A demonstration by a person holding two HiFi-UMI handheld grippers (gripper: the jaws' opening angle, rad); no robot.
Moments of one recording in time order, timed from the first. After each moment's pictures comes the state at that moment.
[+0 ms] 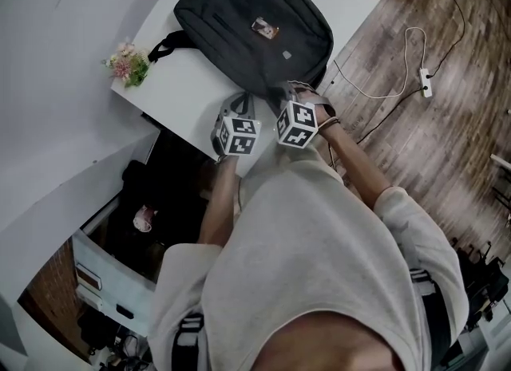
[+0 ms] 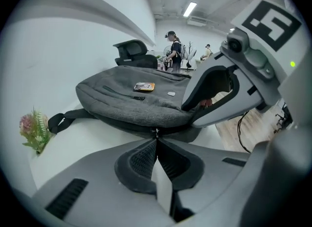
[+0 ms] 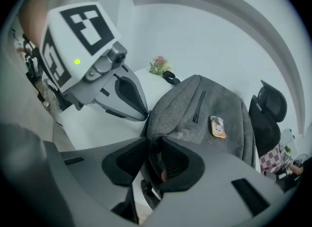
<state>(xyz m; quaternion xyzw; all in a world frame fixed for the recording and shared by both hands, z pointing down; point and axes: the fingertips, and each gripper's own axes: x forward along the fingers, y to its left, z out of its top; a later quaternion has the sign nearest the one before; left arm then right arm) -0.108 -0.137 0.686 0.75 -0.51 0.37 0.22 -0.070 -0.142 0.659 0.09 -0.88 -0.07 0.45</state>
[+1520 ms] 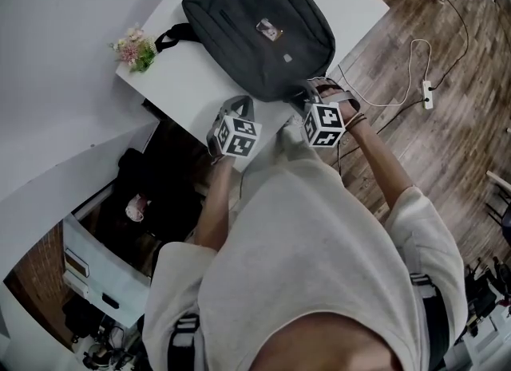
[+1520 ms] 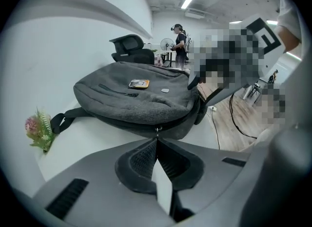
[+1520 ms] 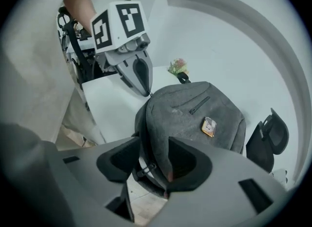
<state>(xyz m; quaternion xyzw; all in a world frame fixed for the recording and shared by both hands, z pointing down) -0.113 -0.110 0.681 0.74 -0.48 0.41 0.24 -0.021 -0.140 0.657 -0.01 -0.86 -0.19 0.47</state>
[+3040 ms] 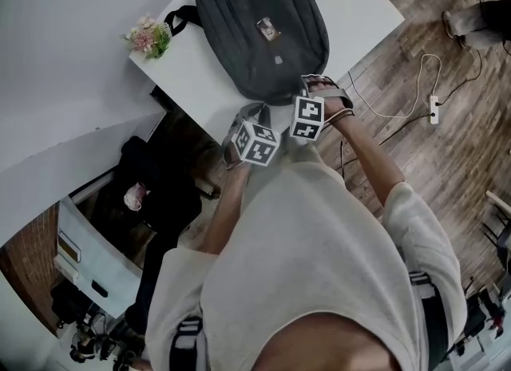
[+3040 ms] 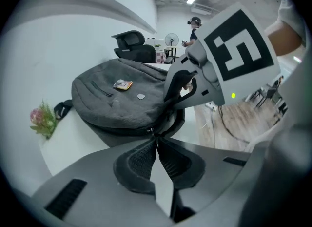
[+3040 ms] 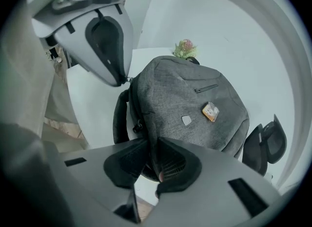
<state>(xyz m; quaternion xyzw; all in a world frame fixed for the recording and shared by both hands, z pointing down) -0.087 -0.082 0.673 0.71 -0.49 0.40 0.29 -0.047 -0.151 0.690 0.00 -0.80 -0.22 0.56</state>
